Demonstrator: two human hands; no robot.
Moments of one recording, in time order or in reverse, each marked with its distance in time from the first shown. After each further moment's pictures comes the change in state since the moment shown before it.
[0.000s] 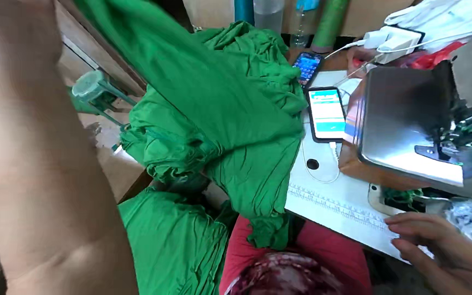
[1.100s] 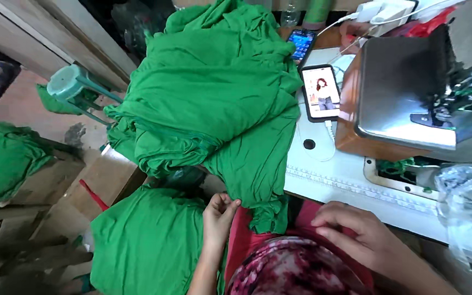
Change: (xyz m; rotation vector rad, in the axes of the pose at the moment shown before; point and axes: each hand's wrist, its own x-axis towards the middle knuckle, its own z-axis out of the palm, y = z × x) left_hand -0.420 -0.040 0.143 -0.134 -0.240 -0.585; right_hand 0.004 -0.001 0.077 0.060 -0.210 -0.091
